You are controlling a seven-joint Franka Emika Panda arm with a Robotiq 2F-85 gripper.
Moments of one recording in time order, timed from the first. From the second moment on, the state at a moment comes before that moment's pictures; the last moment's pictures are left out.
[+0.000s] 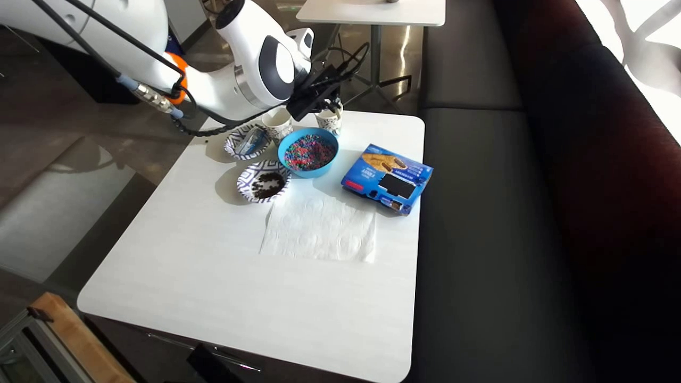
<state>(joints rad) 0.21 0.84 -0.20 -1.59 -0.50 2.94 -0.43</state>
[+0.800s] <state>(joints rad) 0.42 0.91 -0.42 -1.52 -0.80 2.85 -0.18</state>
